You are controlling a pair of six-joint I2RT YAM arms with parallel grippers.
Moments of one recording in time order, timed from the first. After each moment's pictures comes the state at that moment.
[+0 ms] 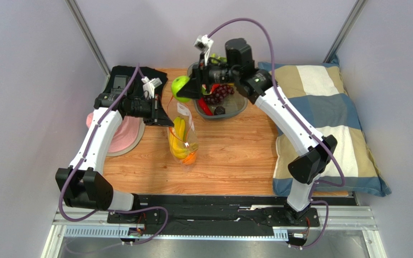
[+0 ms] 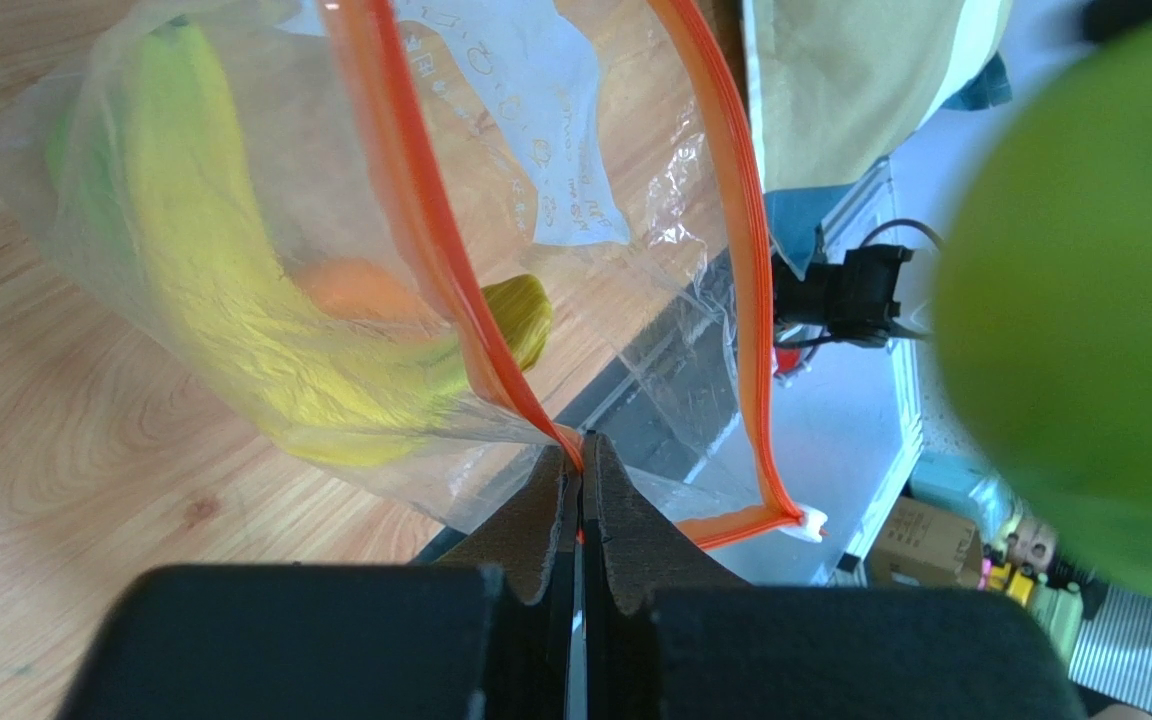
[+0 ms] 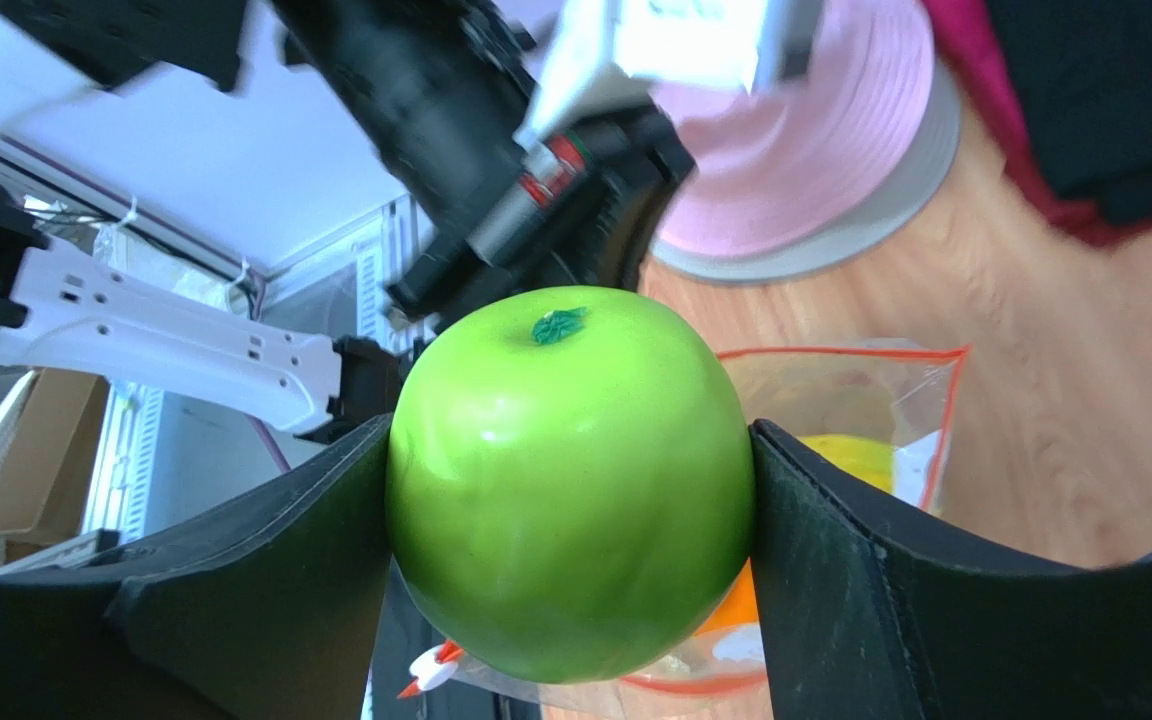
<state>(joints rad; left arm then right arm) -0.09 1.38 1.37 -1.00 0.87 -0.12 0.68 1.81 1.98 -0.45 -0.78 0.22</state>
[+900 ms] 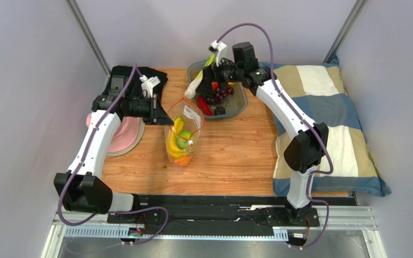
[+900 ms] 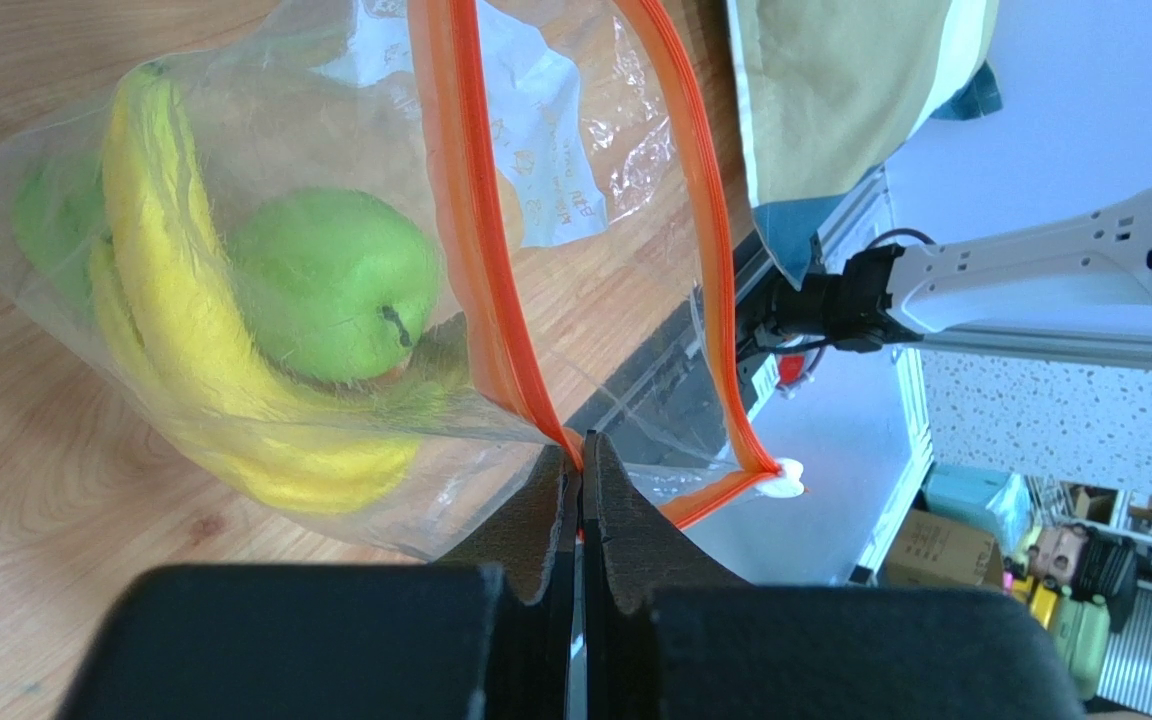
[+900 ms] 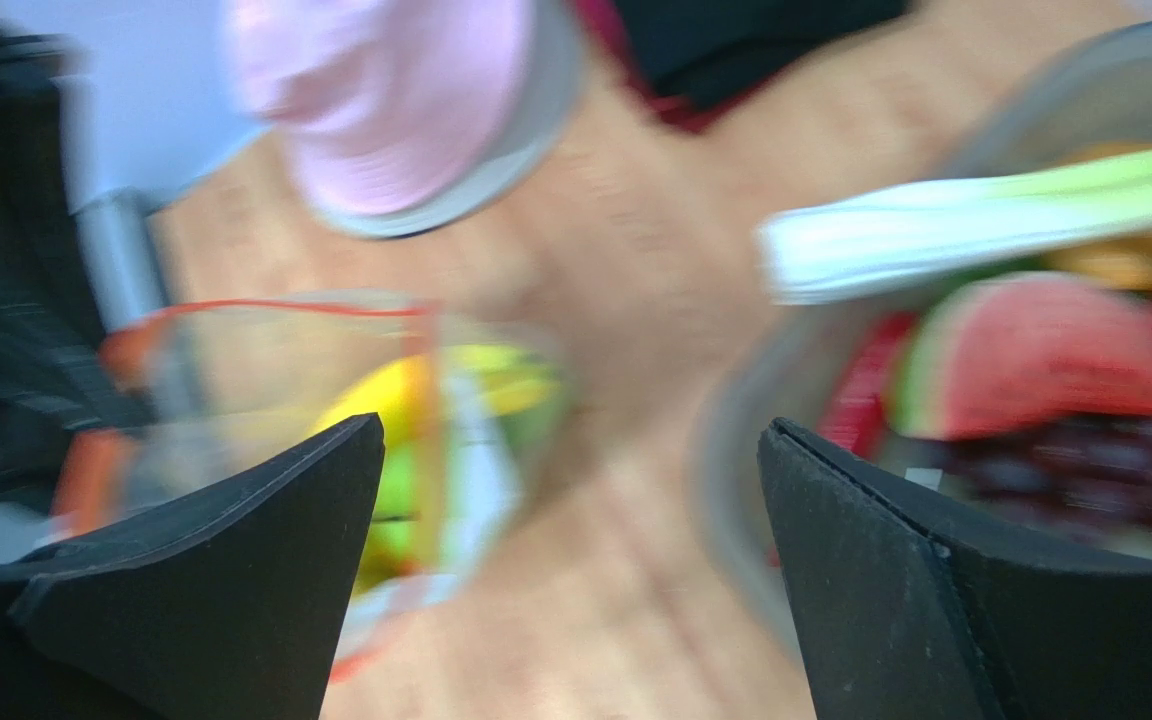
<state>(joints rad) -0.09 1.35 1.35 -0.97 0.89 -0.13 0.53 1.92 1.99 -0.56 -0.66 0.07</state>
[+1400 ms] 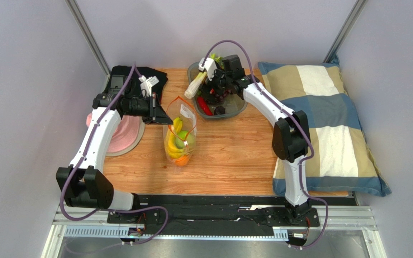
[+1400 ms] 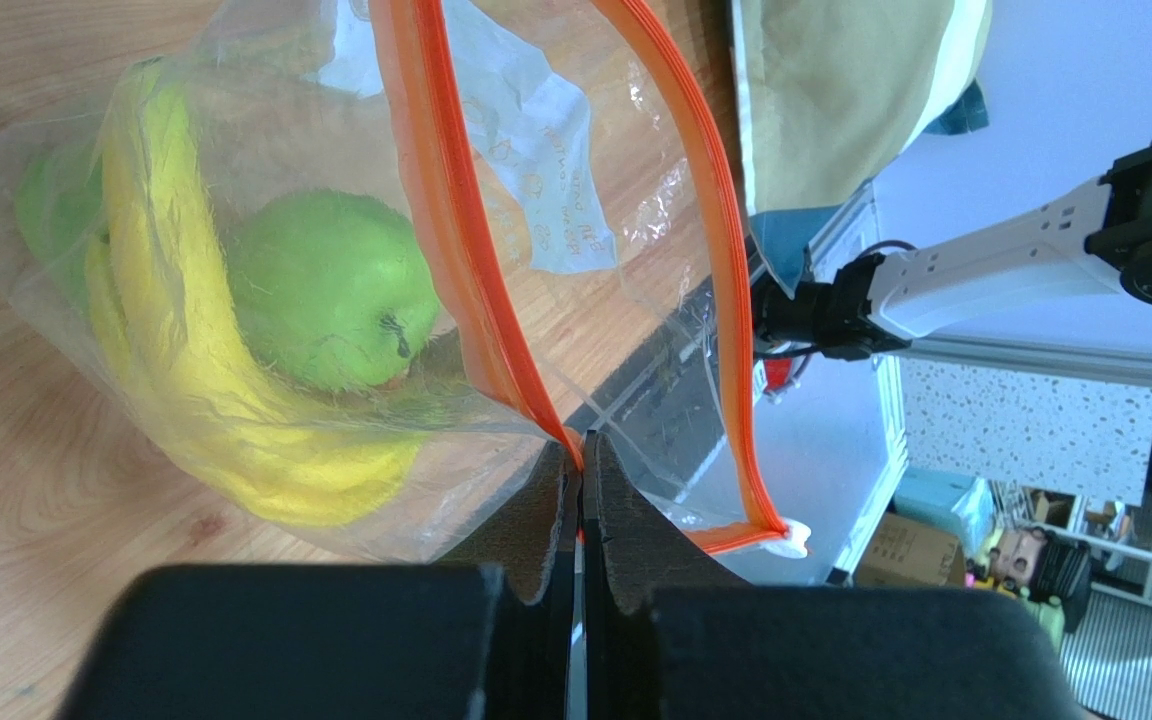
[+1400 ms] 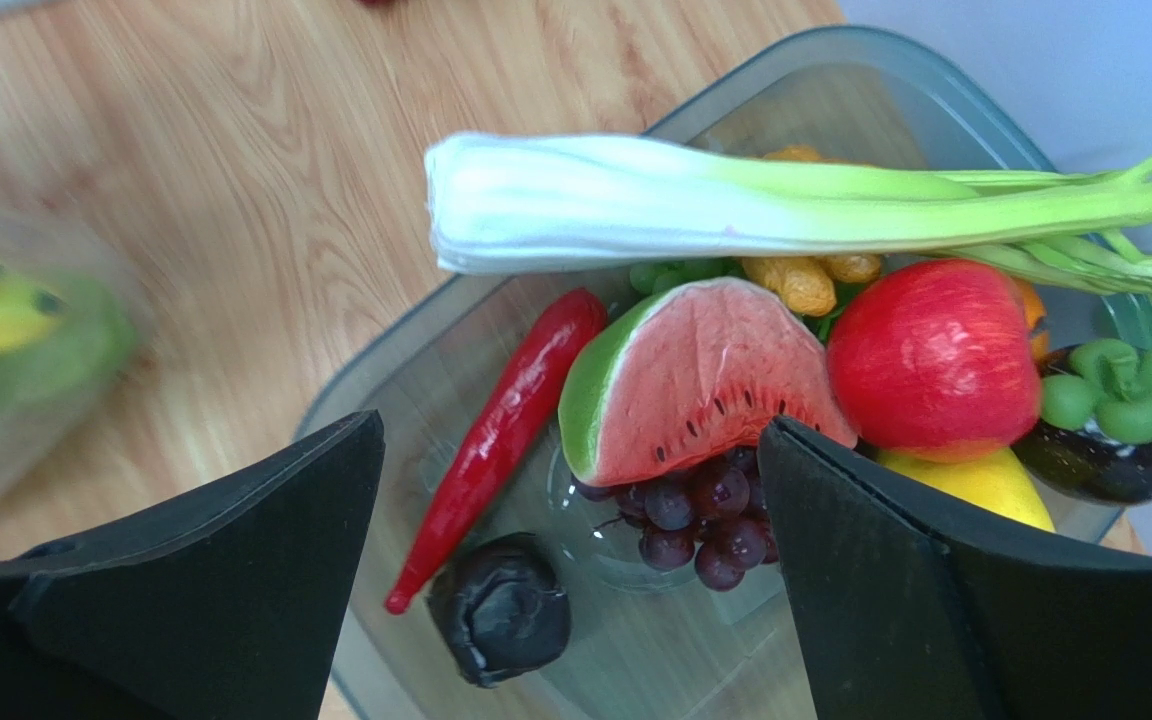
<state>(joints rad) -0.05 1.39 1.36 -0.97 0.91 -0.13 0.48 2.12 1.94 -0.39 -0.42 -0.49</state>
